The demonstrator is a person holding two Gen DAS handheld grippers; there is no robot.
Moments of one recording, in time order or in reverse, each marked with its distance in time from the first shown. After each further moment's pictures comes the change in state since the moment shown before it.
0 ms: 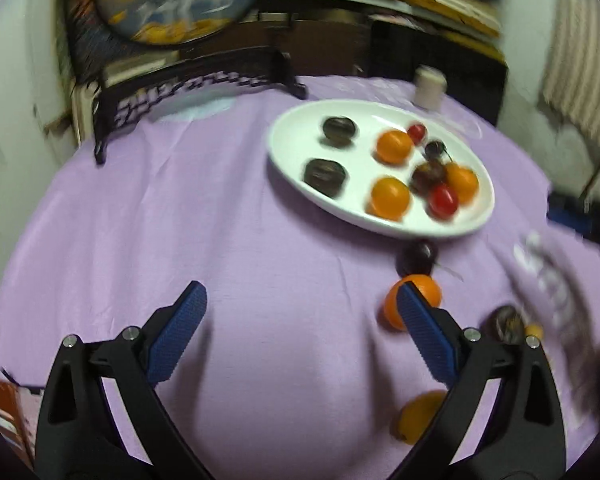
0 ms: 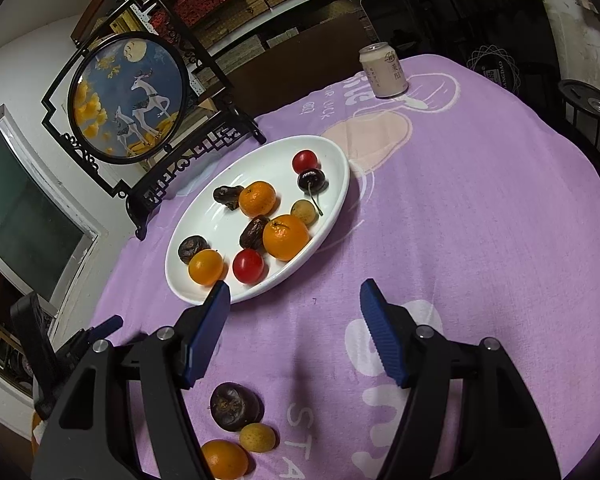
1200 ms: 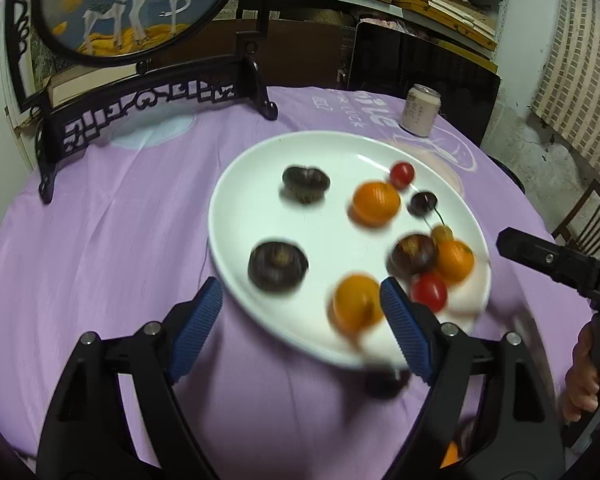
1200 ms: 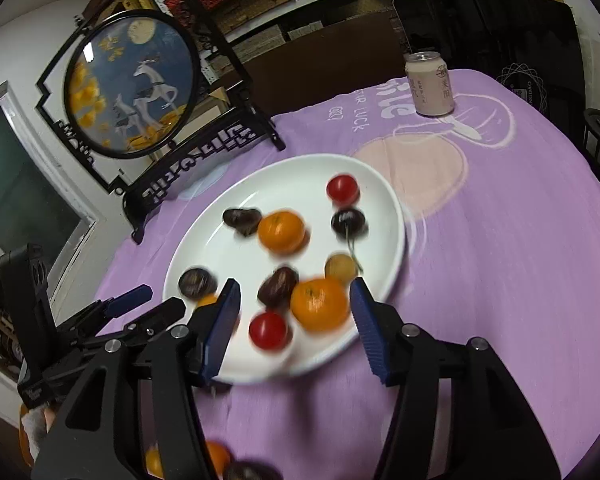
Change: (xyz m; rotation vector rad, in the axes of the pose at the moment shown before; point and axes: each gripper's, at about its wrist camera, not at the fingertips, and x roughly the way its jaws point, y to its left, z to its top) left arm 0.045 -0.033 0.065 0.014 0.016 -0.068; right arm 0.040 0.026 0.038 -0.093 0.019 0.012
